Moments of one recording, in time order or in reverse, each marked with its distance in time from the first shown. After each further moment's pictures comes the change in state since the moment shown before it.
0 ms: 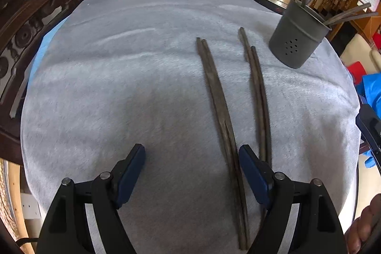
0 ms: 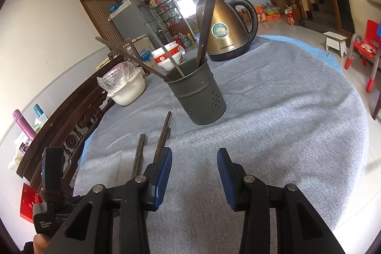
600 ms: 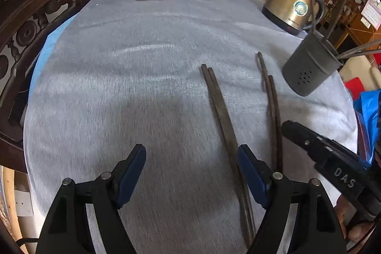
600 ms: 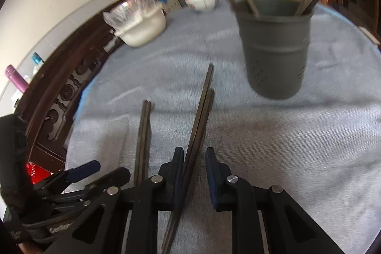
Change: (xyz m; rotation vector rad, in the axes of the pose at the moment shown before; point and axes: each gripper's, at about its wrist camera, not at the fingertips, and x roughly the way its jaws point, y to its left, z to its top) left arm -0.001 0.030 0.030 -0.059 -0.020 -0.026; right arm 0.123 0.067 0.001 -0.136 0.374 0.008
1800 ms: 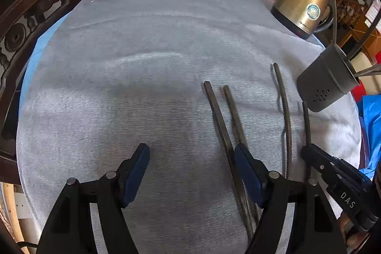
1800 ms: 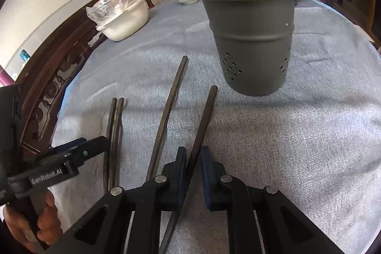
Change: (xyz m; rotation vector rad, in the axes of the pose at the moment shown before) left arm 0.022 0.013 0.036 -0.014 0.040 -0.014; right arm 0.002 -0.029 0.006 -0.001 0.024 -0.046
